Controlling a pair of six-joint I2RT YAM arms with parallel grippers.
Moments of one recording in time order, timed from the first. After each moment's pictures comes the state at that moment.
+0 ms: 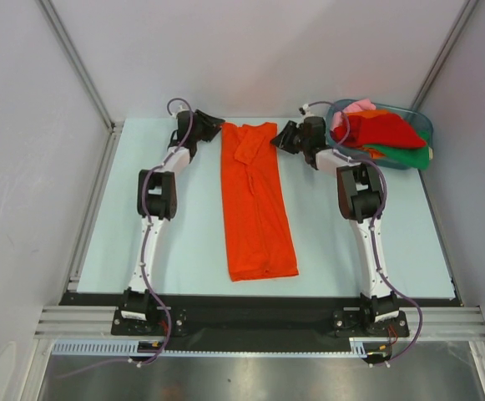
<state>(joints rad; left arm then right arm) -0.13 2.86 2.41 0.16 0.28 -1.12 0.23 2.53 1.90 0.25 -0.39 0.63</state>
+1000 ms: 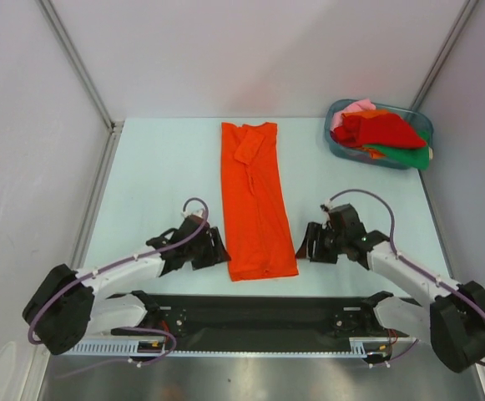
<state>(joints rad) -0.65 1.17 0.51 -0.28 0.06 -0.85 0.40 1.13 0.55 -0.37 -0.30 0.57</state>
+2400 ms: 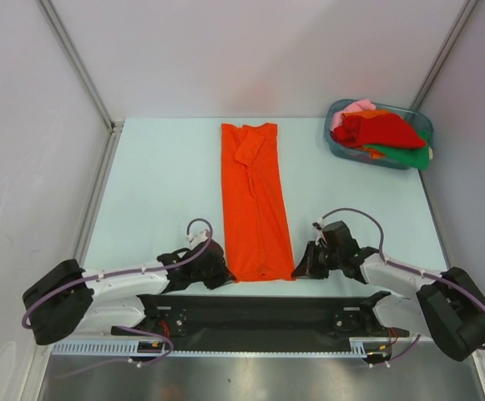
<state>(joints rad) -0.97 1.17 0.37 -0.15 -0.06 -1.35 0.50 1.16 0.31 -0.08 -0.45 0.75</state>
